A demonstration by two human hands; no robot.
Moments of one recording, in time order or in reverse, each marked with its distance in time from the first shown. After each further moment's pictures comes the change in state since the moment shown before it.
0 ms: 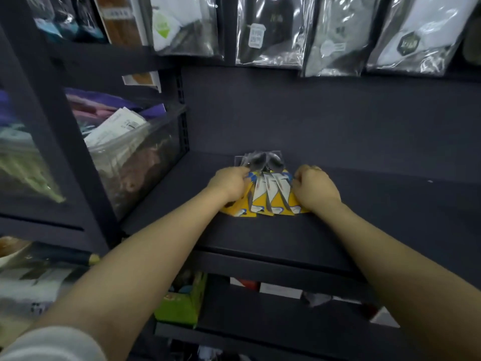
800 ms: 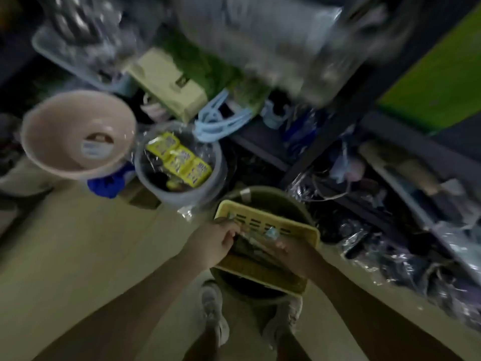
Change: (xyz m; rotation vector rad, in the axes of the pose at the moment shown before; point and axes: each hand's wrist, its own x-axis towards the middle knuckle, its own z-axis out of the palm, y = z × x) left_hand -0.477 -0.376 0.222 -0.237 -0.405 -0.482; right_hand -0.423 -0.100 0.443 0.017 -1.238 -0.219
